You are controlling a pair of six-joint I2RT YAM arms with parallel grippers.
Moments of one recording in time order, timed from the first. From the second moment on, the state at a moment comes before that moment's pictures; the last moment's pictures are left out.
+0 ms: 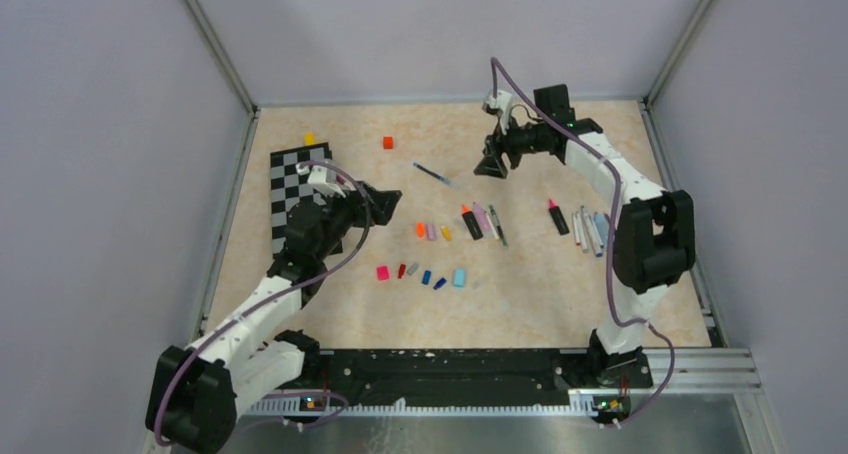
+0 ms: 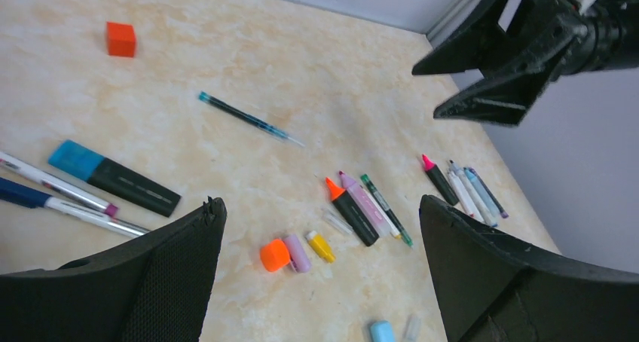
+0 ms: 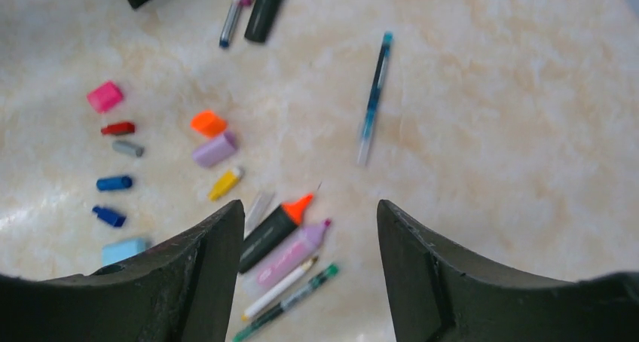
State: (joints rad) left arm -0.35 0.99 0.46 0.47 0.19 -0.58; right arm 0.28 1.75 1.43 -0.47 -0.80 -0.52
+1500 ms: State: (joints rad) left arm -0.35 0.89 0.47 0.26 0.11 -0.43; right arm 0.57 2.51 2.22 -0.67 -0.20 -0.33
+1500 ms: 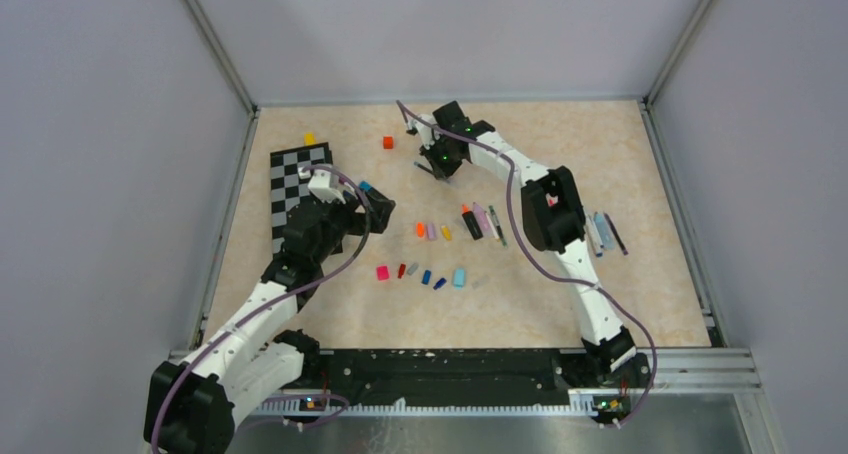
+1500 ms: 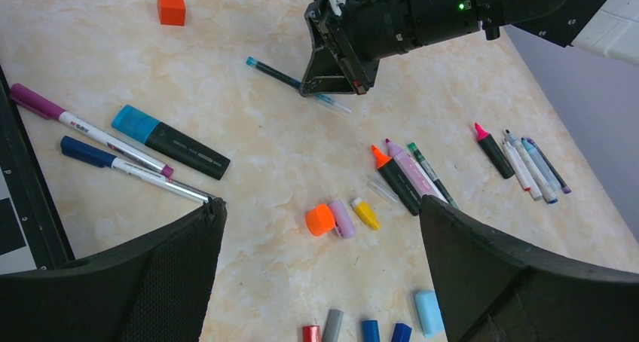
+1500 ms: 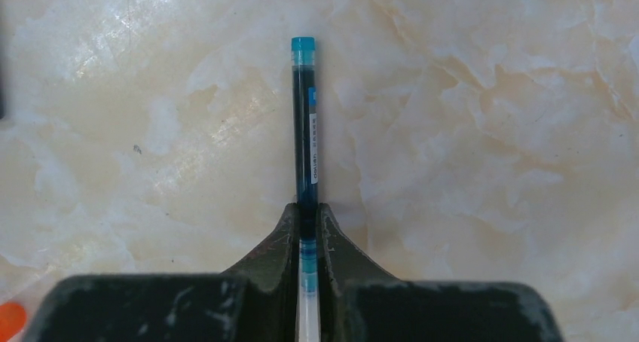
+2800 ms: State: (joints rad) left arm -0.56 1.45 0.60 0.81 0.27 -0.93; right arm 0.42 1.83 1.45 -0.14 -0.87 0.29
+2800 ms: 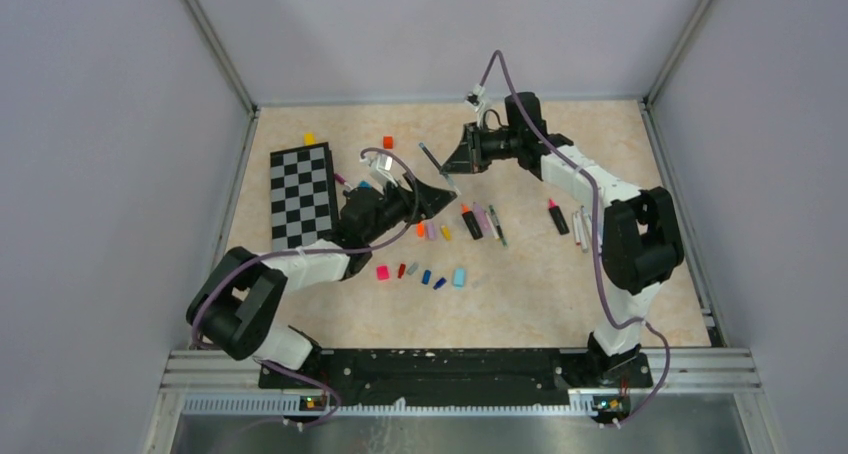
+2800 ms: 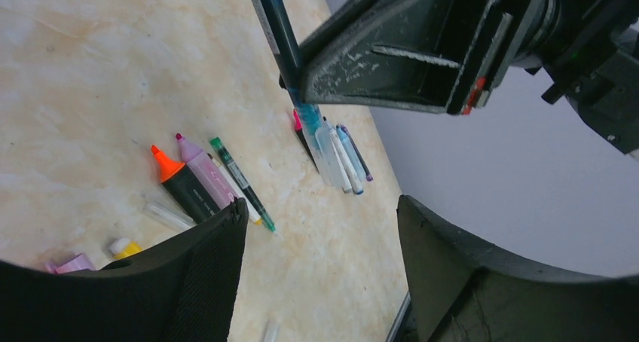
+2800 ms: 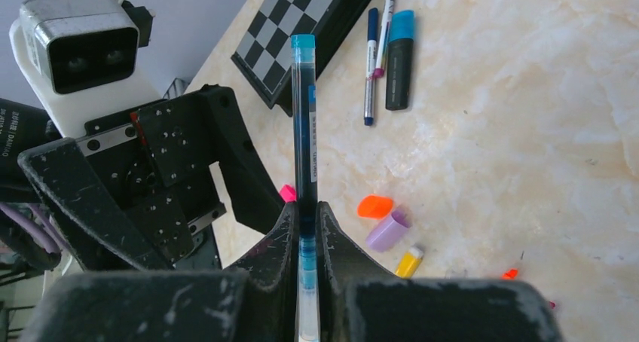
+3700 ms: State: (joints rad) left arm -0.61 1.59 0.72 0.82 0.14 -1.00; right arm 0.44 1.81 1.42 -0.08 -0.86 0.30
